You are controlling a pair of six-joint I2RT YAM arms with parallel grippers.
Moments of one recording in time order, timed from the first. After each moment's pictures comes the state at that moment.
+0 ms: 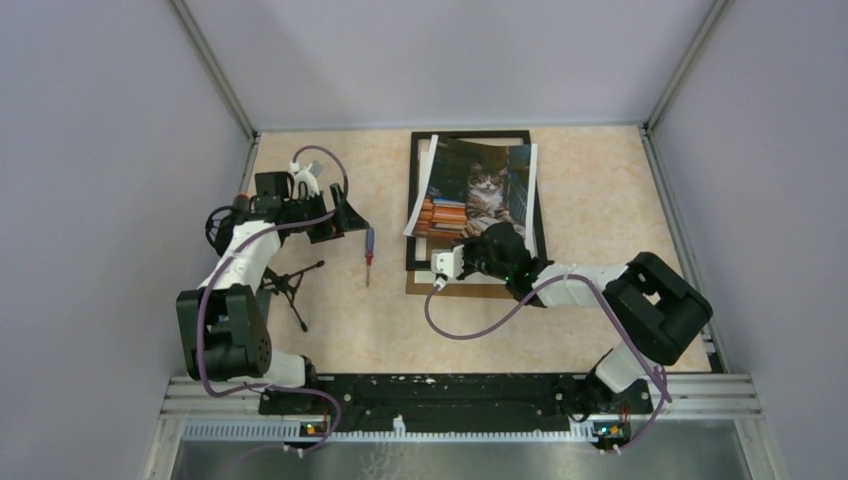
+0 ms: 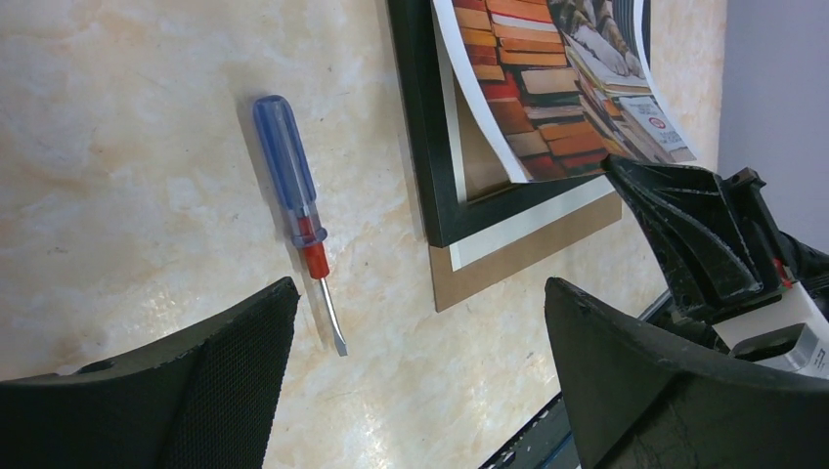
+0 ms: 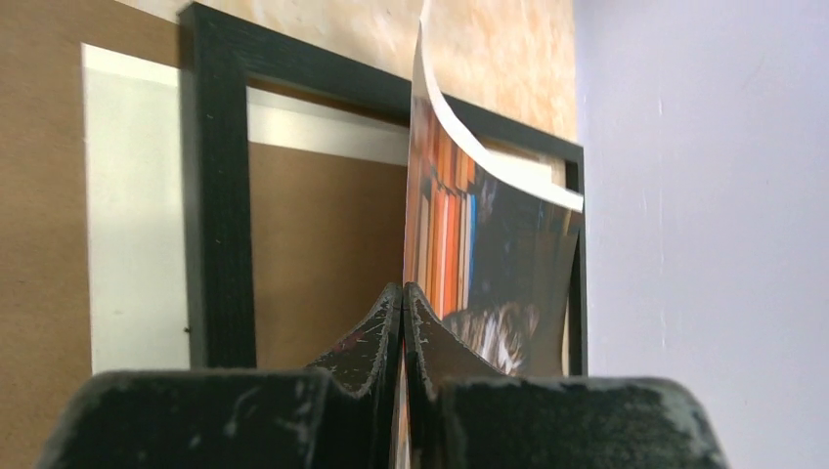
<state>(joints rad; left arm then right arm) 0.10 1.44 0.99 -0.42 0.74 -0.24 0.75 1.57 0.67 0.50 -0.18 -1.09</state>
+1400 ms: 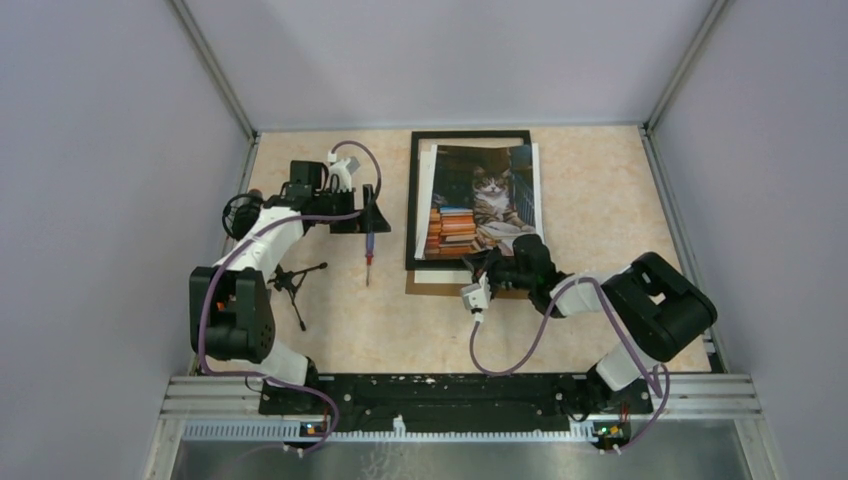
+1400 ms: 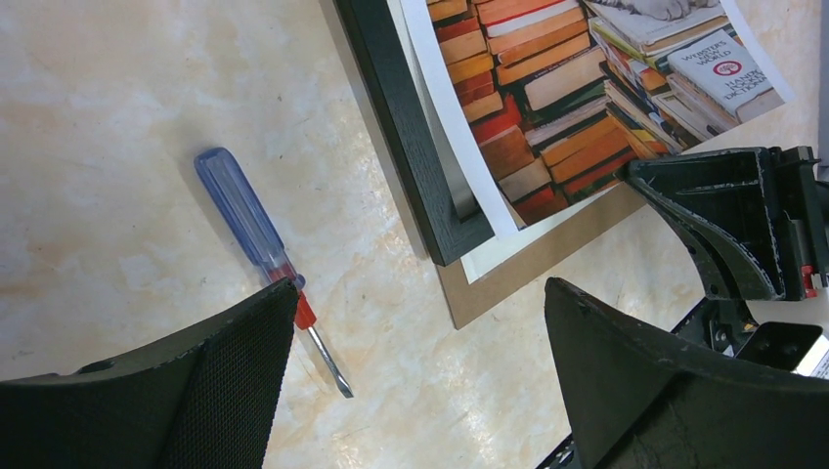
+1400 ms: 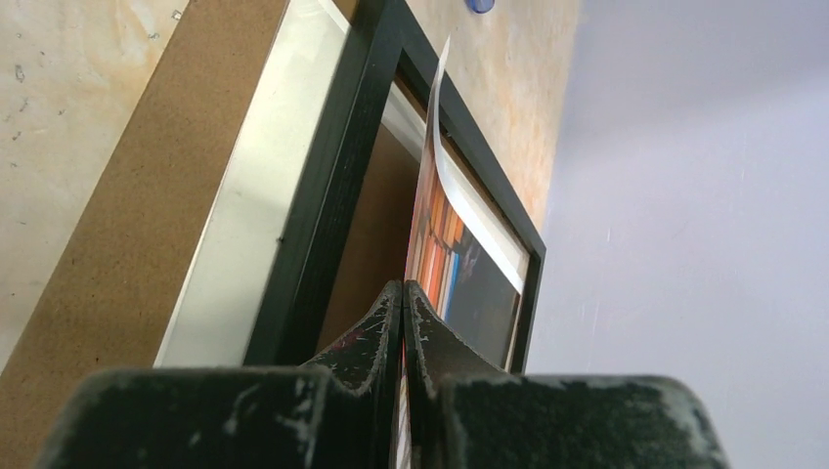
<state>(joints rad) -0.08 1.53 1.08 -0.44 0.63 -0.12 0.61 1.58 0.45 0.68 -0.53 -1.51</state>
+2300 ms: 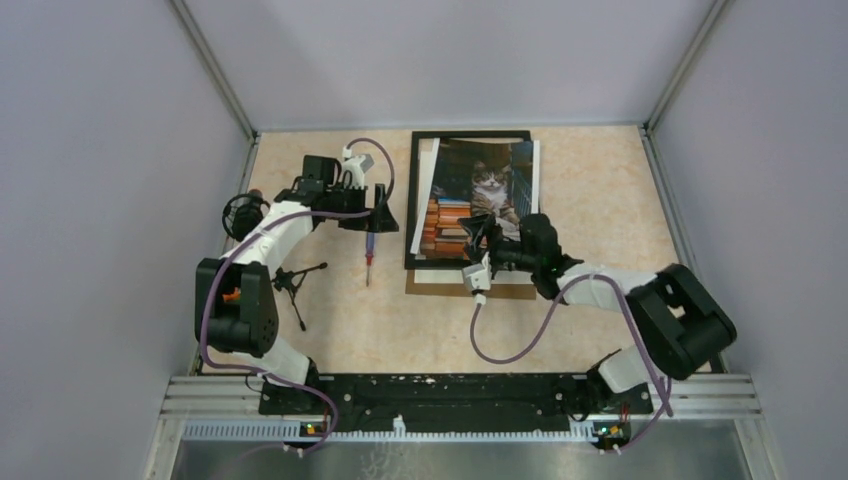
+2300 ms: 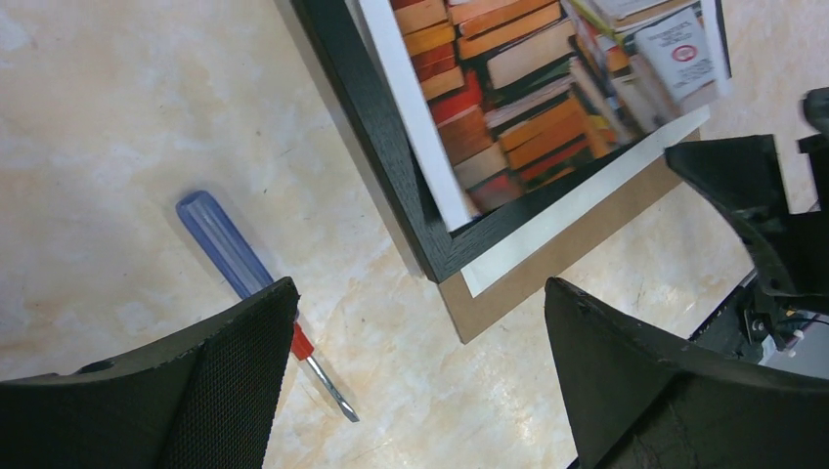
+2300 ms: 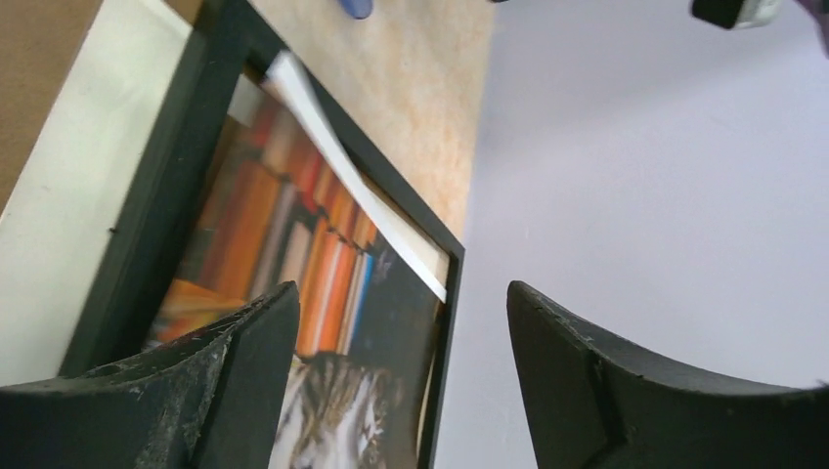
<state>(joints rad) -0.14 1.58 1.14 -0.44 0.60 -0.07 0.56 1.51 0.57 0.59 -0.61 -1.54</state>
